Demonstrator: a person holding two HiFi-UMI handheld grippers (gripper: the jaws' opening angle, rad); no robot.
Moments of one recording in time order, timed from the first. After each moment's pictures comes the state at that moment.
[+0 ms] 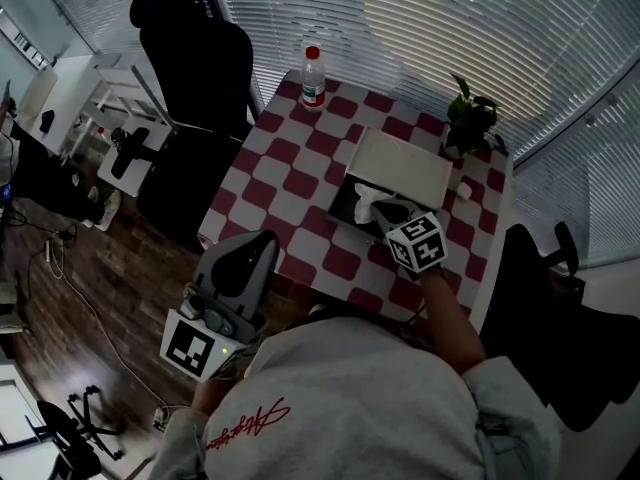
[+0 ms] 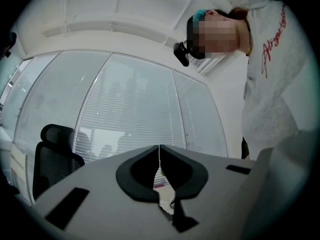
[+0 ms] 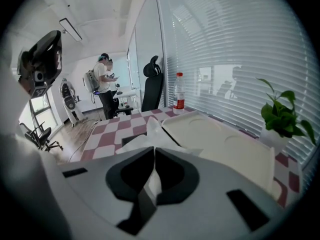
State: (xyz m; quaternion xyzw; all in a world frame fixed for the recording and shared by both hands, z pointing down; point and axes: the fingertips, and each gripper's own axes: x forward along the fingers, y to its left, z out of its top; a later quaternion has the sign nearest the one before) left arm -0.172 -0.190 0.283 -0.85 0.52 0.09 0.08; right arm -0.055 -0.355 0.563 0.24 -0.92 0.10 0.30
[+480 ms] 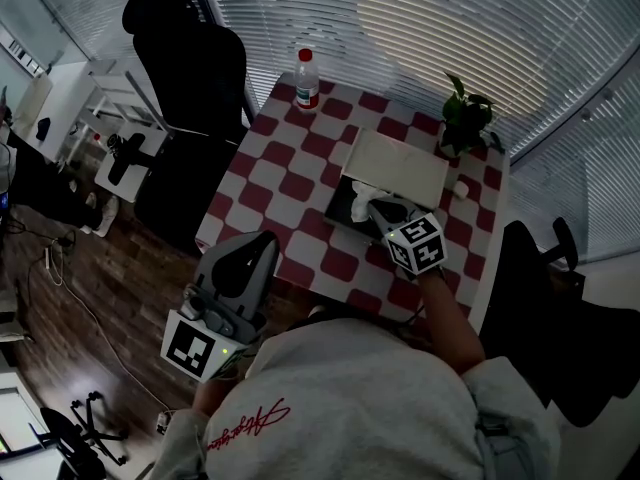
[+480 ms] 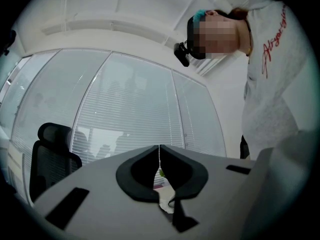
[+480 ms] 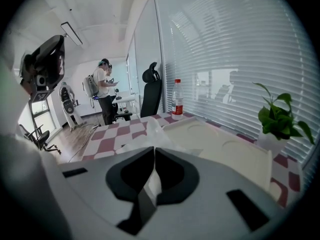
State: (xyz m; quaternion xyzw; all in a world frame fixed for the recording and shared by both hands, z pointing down) left arm -0.169 -0.196 0.287 -0.85 0.51 0.09 0.07; right arm -0.055 -0.358 0.550 0.25 -0.93 0.10 0.27
